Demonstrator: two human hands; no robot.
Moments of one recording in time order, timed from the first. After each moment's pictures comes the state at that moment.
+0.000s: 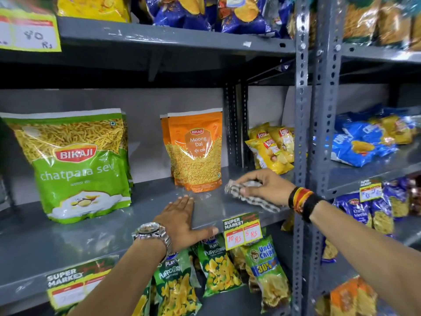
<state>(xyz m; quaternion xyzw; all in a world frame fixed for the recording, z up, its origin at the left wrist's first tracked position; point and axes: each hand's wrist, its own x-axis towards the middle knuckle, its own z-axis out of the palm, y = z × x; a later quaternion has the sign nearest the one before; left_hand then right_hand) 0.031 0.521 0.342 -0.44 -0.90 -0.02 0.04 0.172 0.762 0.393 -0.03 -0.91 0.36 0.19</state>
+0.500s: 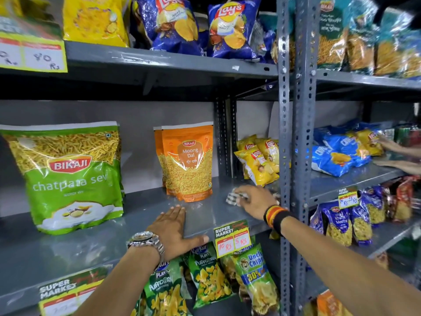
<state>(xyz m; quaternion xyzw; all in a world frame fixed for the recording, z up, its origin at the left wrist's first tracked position) 0.034 0.518 0.345 -0.44 -0.90 -0.02 0.04 0.151 0.776 0.360 -0.21 -0.94 0.11 0.25</state>
